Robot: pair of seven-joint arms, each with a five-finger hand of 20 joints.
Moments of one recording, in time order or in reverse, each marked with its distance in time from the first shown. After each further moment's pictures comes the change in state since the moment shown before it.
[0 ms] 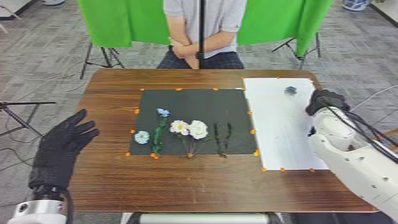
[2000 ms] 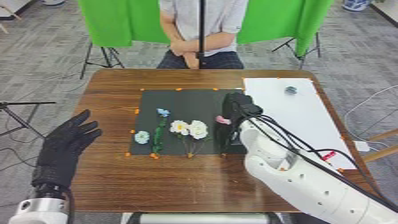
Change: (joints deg) left arm -0.9 -0.5 -0.1 0.2 0.7 -1.1 -2.2; right arm 4.5 -12.6 -17.8 -11.4 1.1 9.3 -6.8
